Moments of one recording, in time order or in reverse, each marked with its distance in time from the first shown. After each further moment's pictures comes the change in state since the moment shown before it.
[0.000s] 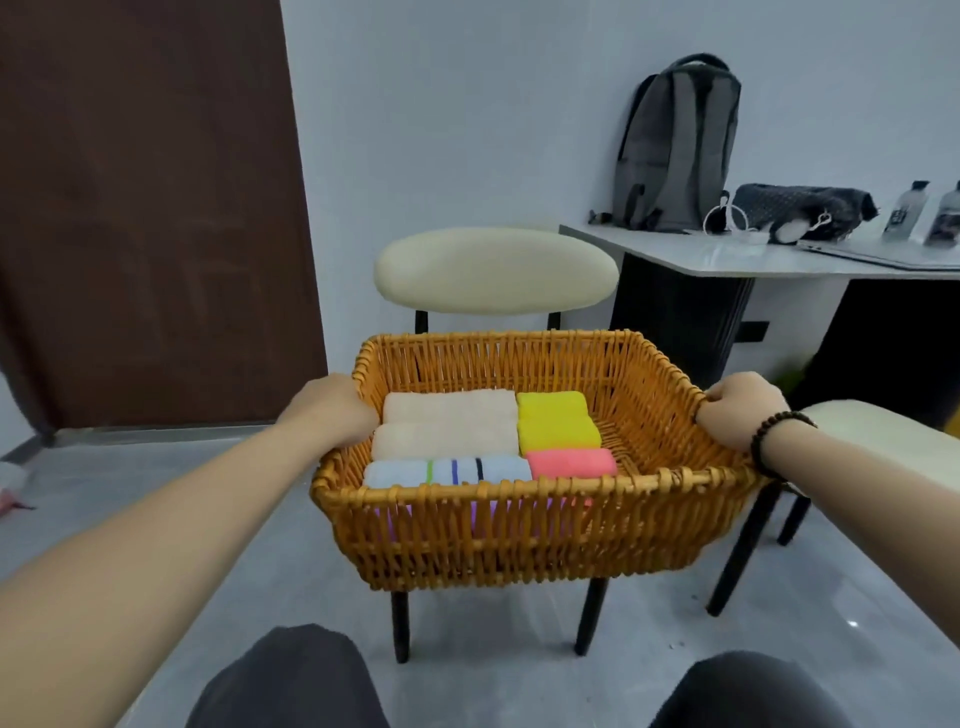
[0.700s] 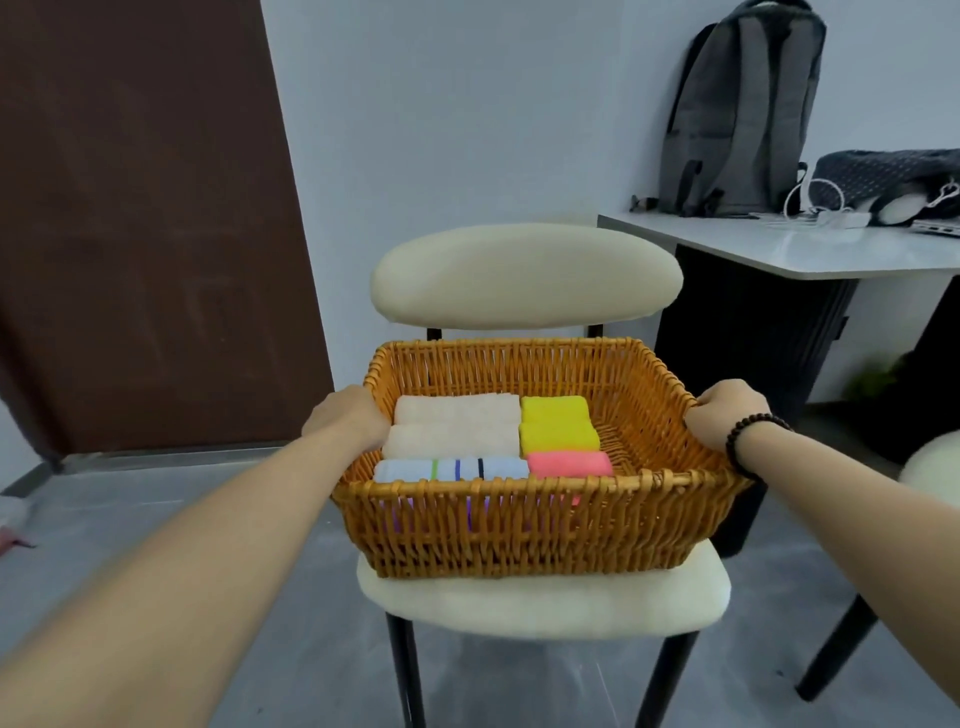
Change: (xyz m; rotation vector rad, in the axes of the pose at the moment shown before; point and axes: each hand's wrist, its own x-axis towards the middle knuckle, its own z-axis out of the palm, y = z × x) left_hand 0.183 0.016 0.052 0.156 0.052 -0.114; right_hand 0.152 -0.053 0.100 0.133 -0.061 0.095
